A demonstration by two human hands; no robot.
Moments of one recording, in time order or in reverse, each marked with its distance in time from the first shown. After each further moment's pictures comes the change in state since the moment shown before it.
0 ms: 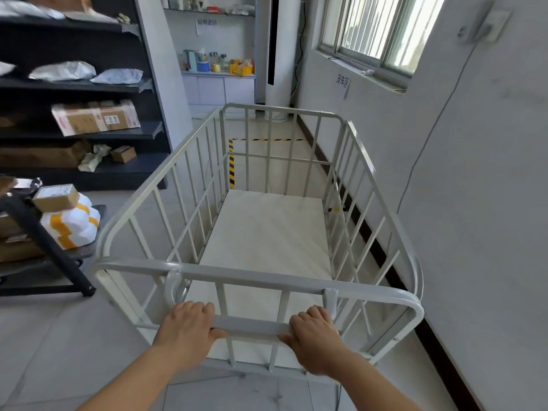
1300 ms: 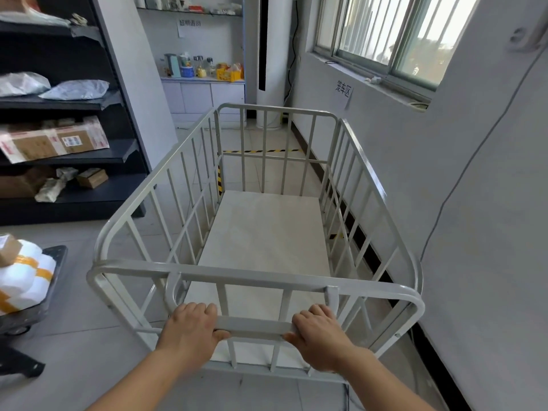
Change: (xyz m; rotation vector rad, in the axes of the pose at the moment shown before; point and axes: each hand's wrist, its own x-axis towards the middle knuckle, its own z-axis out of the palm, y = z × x) left_hand 0.302 -0.090 0.059 -0.039 -0.024 -0.009; right_hand 0.283 0.127 -0.068 0.017 -0.066 0.025
